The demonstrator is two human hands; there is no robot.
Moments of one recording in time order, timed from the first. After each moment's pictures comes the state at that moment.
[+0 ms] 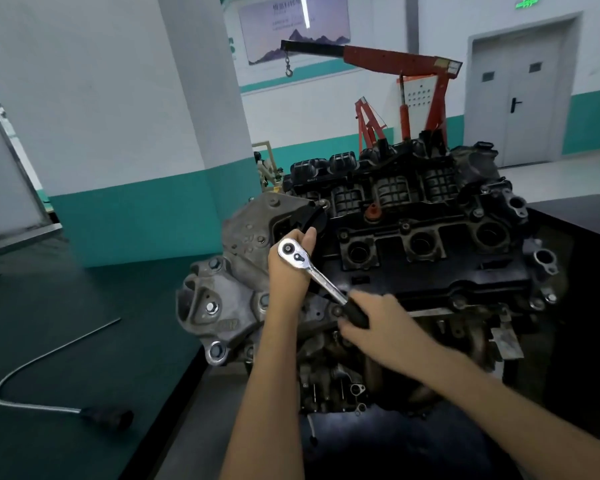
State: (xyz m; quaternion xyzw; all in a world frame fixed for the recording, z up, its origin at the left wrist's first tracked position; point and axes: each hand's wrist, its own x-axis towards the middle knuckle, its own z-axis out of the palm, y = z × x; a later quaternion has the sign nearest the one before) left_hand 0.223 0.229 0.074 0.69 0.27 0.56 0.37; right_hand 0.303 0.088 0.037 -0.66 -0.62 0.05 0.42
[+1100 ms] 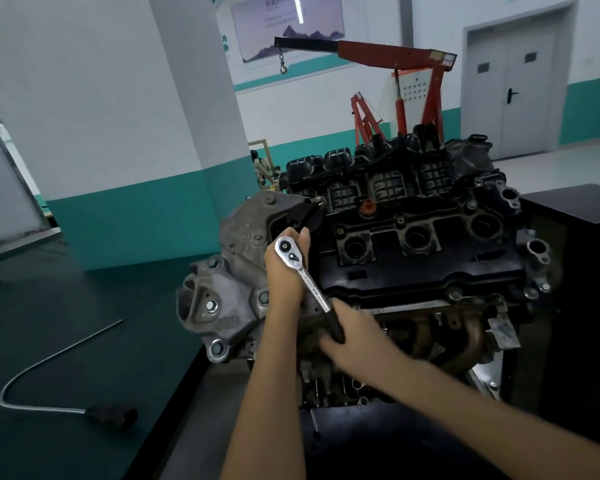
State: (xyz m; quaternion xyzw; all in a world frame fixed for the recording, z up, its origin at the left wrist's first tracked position) left_hand 0.224 0.227 0.071 0.69 0.28 0.57 0.34; right_hand 0.275 0.096 0.015 -0.64 -0.61 0.12 0.45
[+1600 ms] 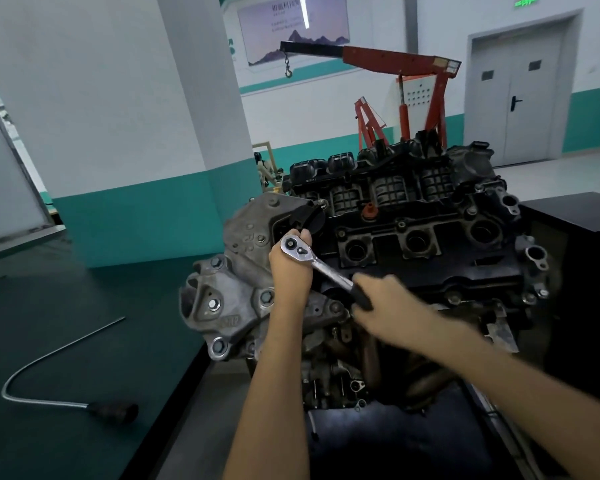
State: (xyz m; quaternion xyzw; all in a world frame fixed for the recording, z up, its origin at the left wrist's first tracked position) left_hand 0.230 0.226 0.076 0.67 0.30 0.58 0.35; right_hand 0.322 0.092 0.047 -0.70 -0.63 0.01 0.33
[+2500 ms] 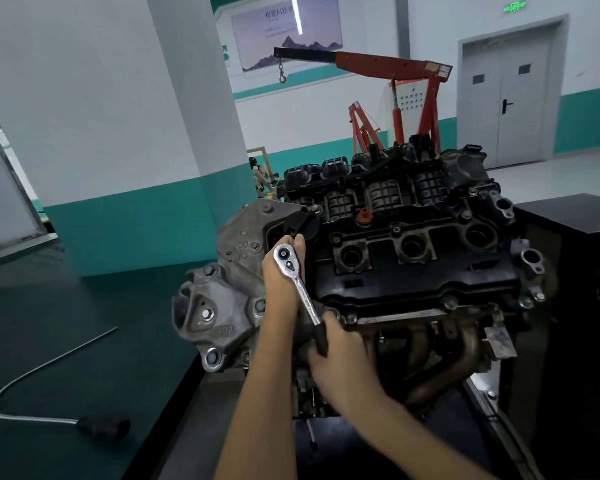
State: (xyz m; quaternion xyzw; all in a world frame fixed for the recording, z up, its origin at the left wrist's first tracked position) left_hand 0.226 0.226 0.073 0.69 0.28 0.57 0.34; right_hand 0.247 0.106 -0.001 -0.69 -0.53 0.08 0.48
